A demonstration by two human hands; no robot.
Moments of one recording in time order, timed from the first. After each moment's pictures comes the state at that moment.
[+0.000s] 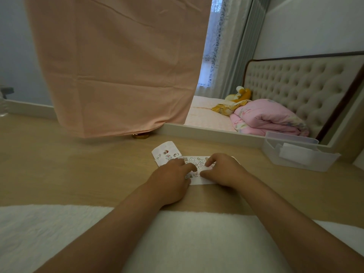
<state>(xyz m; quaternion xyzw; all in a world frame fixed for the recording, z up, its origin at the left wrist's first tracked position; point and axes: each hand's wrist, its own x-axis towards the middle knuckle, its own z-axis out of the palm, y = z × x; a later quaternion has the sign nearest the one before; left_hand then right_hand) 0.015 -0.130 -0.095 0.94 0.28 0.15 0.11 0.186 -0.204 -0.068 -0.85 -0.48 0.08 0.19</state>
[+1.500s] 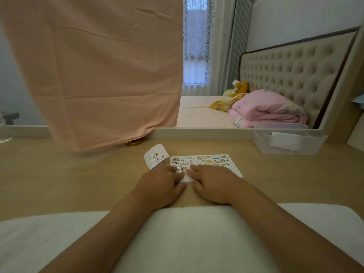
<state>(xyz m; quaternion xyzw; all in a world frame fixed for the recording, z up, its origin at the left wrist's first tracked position) 0.015 -0.148 -0.095 0.95 0.29 0.09 -0.02 0.182 -0.250 -0.080 -0.74 -0.67 0.01 -0.02</state>
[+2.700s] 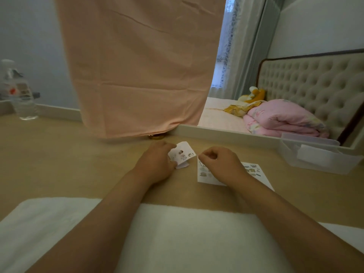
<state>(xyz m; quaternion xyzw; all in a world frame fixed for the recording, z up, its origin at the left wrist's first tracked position) -0.029 -0.070 -0.086 0.88 0.38 0.24 0.15 0.144 -0.194 -0.065 -0.79 -0.49 0.09 0.36</state>
